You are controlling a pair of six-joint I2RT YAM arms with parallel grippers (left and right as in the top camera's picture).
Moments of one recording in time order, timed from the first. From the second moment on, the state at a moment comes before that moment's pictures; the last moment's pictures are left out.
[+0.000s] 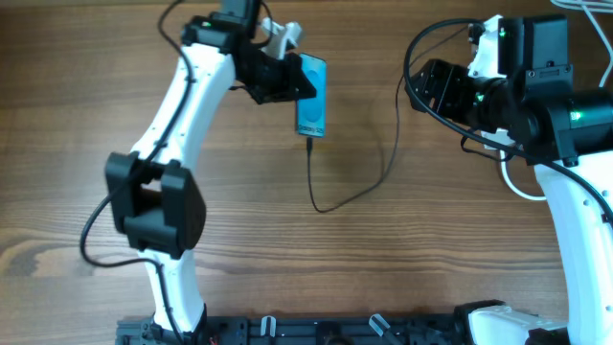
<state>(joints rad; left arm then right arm) -0.27 2.10 1.92 -1.08 0.71 -0.17 0.16 1.42 1.65 -1.14 -0.23 0.43</state>
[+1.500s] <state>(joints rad) -0.48 2.42 1.92 -0.77 0.60 -0.49 0.16 1.58 1.65 -1.23 -0.21 0.44</state>
